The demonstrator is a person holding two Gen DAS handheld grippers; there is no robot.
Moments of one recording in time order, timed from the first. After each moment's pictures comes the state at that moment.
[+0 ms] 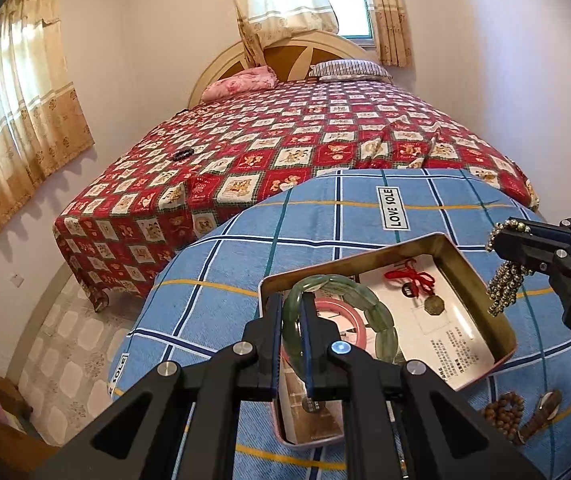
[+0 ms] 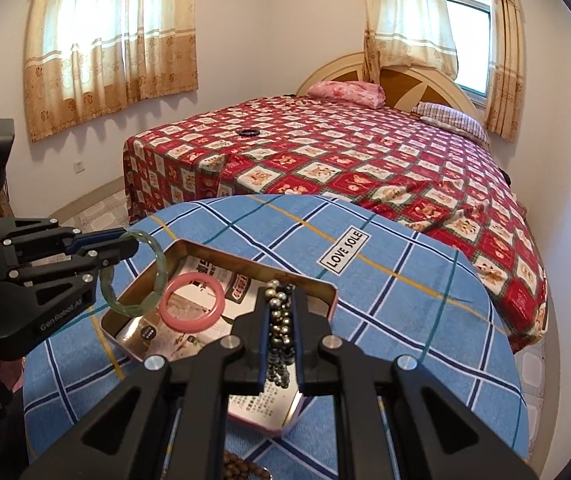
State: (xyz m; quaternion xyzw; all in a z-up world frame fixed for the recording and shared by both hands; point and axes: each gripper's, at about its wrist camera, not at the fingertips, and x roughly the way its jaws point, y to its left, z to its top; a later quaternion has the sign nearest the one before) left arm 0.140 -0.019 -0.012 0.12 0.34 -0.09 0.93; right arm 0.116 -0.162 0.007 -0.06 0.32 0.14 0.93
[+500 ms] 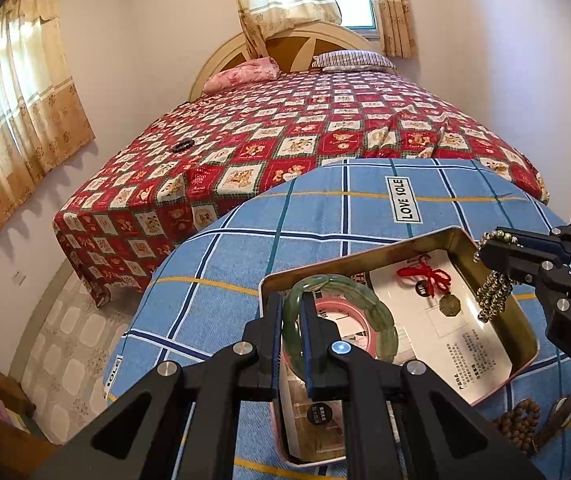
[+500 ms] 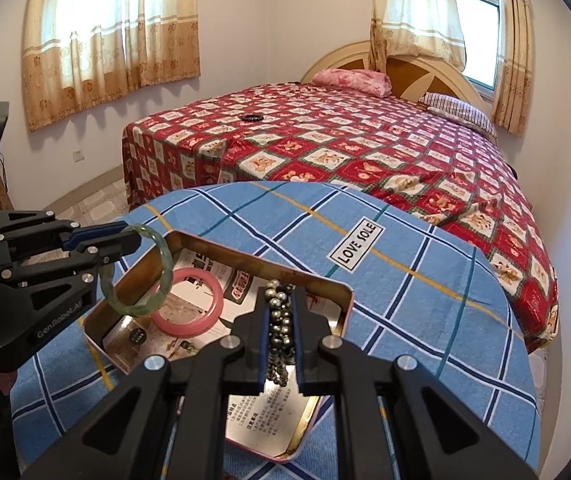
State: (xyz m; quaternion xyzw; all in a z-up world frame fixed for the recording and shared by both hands) left arm 0.160 -0.020 -0.026 0.12 0.35 -0.08 0.93; right arm 0.136 -0.153 -0.013 -0.06 0.35 0.14 0.92
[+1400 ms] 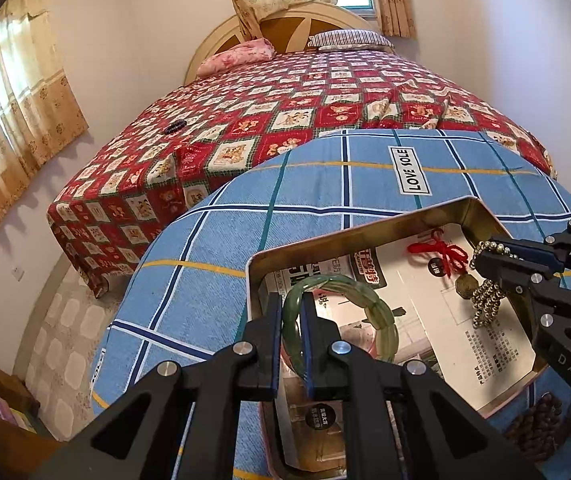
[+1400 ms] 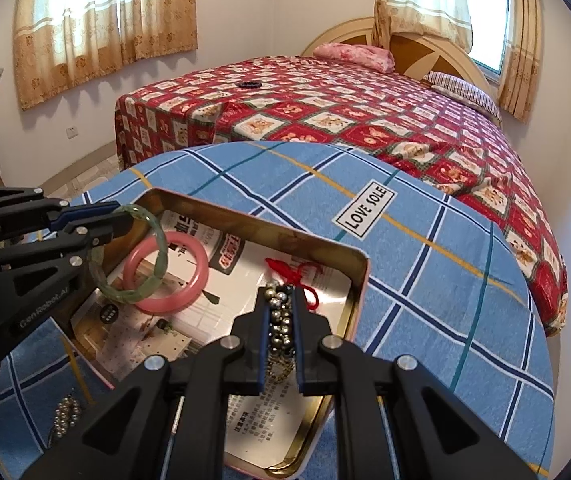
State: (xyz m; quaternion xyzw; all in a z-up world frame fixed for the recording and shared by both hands) left arm 0.174 -0.026 -0.055 0.13 0.38 -0.08 0.91; right arm 0.150 -0.147 -0.050 -0.08 0.39 0.13 0.91
